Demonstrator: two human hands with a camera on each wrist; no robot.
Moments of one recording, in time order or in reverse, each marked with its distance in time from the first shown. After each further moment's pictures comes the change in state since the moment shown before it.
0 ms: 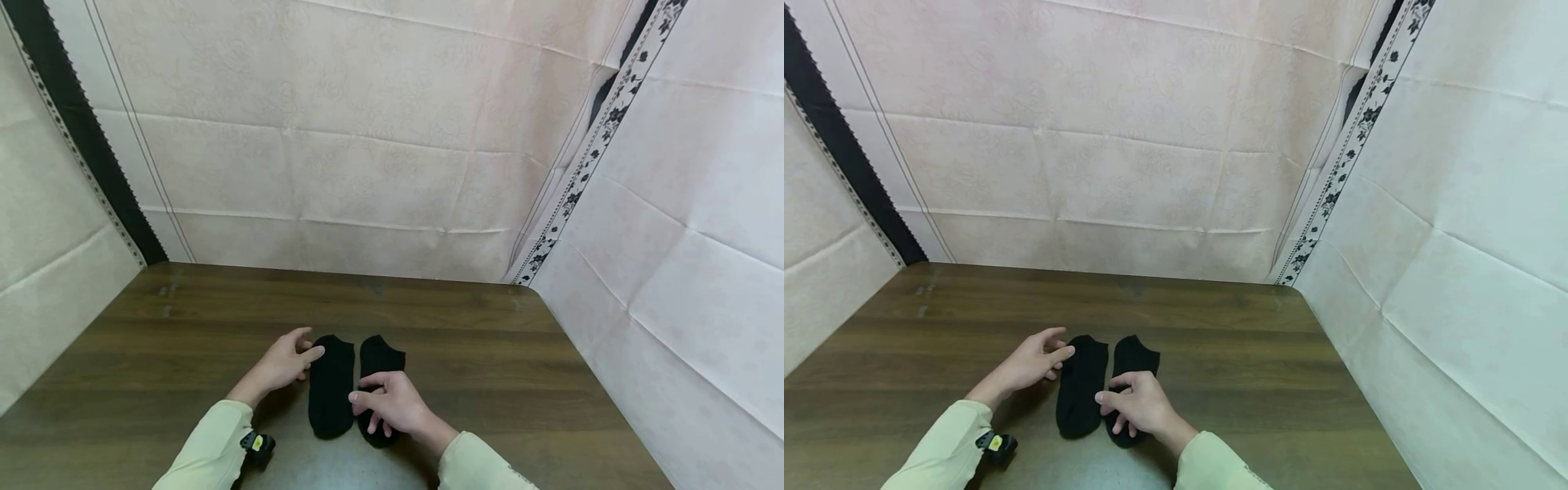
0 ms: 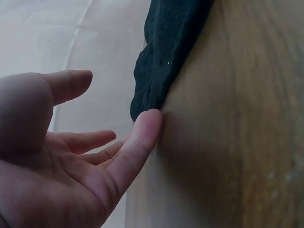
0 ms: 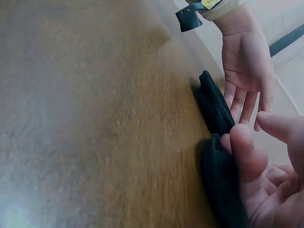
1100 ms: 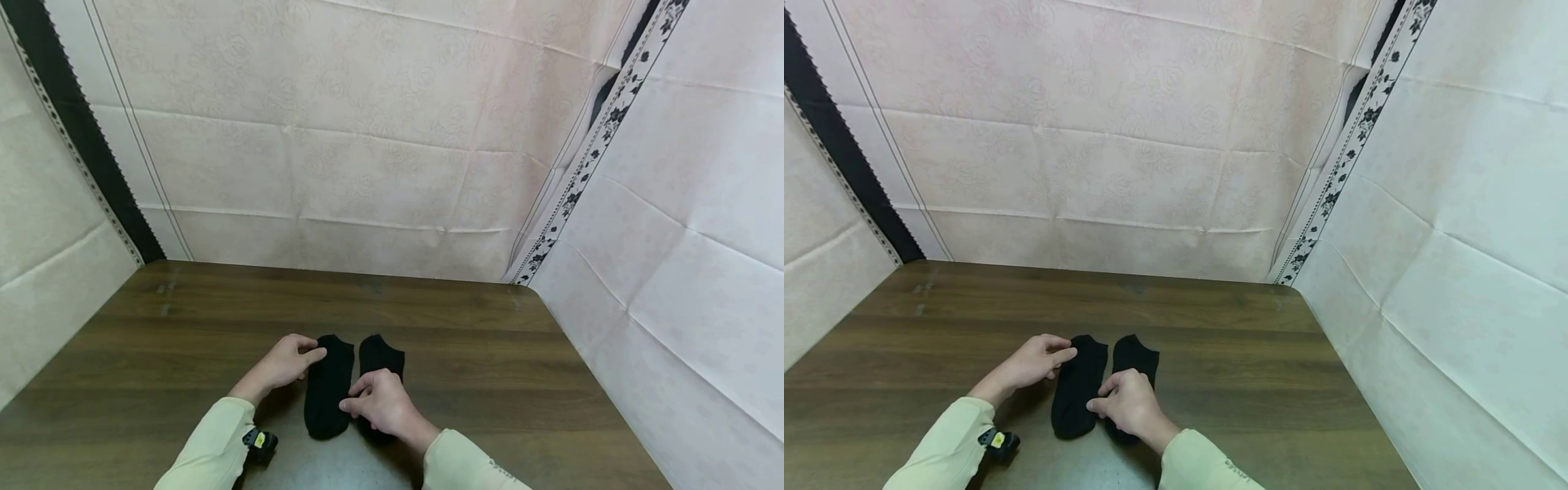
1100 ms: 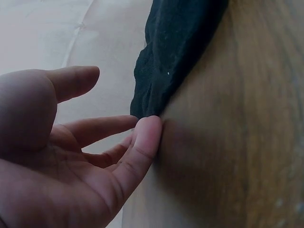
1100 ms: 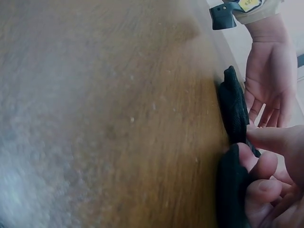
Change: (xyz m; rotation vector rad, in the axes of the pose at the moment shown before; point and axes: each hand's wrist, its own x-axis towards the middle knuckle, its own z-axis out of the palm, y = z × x) left_hand 0.004 0.000 0.001 0.068 -0.036 -0.001; right_hand 0.011 -0.004 0.017 -0.286 0.080 -0.015
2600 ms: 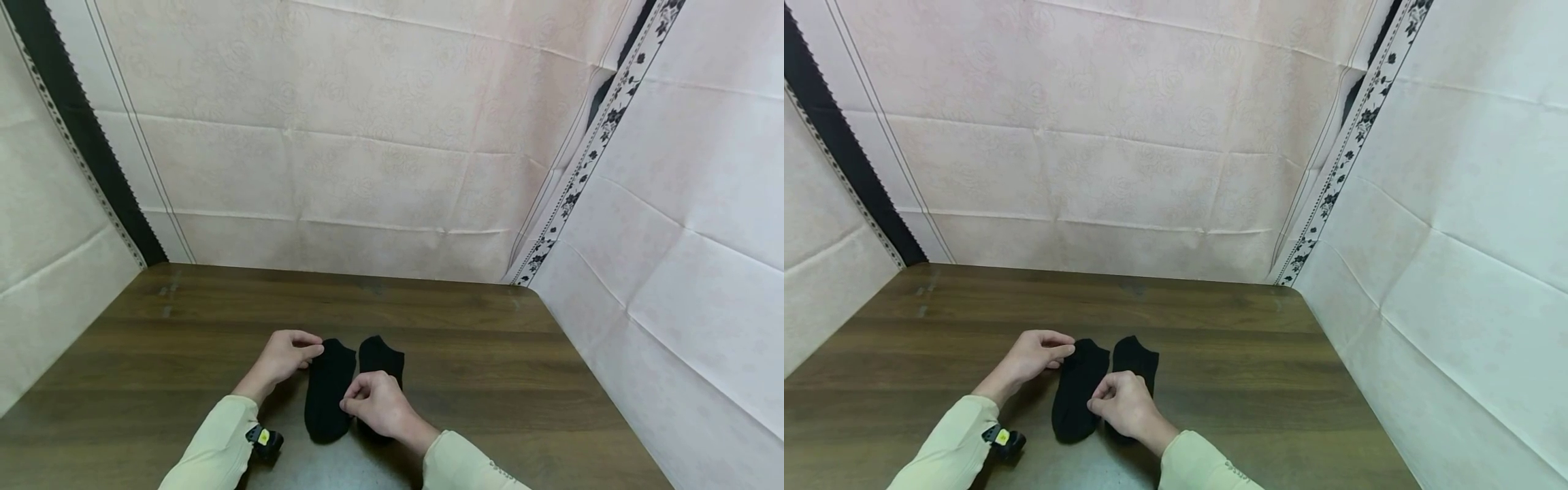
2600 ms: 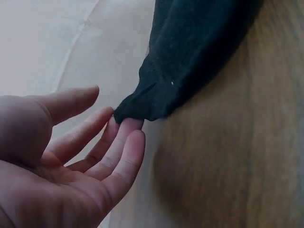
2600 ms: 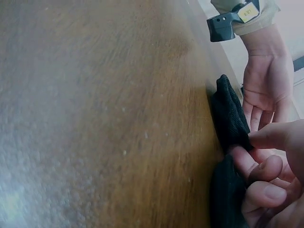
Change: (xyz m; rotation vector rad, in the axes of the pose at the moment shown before) left_hand 0.002 0.001 0.001 -0.194 0.153 -0.021; right_hand -0.003 -0.004 0.003 -0.041 0.010 -0.147
